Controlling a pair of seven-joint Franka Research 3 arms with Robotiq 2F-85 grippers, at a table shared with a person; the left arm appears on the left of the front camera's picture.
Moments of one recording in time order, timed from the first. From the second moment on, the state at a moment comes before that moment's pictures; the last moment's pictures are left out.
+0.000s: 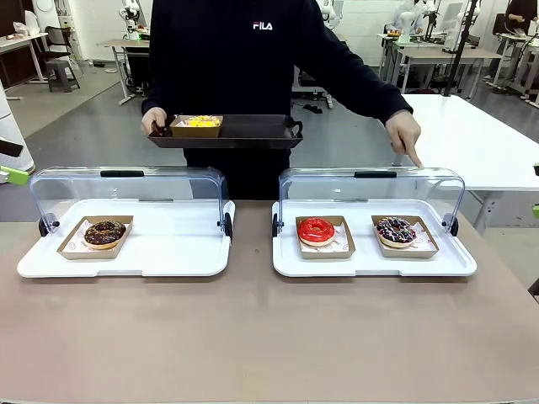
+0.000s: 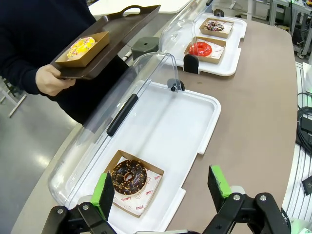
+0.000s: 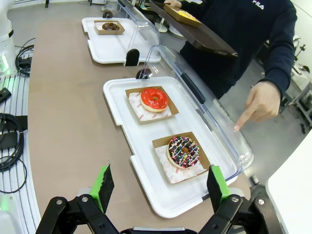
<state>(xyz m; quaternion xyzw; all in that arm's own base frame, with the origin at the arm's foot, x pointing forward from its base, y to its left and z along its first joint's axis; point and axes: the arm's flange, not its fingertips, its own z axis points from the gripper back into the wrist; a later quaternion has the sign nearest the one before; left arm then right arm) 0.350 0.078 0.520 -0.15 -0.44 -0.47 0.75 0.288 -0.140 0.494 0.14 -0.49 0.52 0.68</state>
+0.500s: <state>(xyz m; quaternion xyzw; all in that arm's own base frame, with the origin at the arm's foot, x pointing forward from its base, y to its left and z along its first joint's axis) 0.350 0.078 0.520 -0.15 -0.44 -0.47 0.75 0.288 -0.140 0.494 0.14 -0.49 0.52 0.68</state>
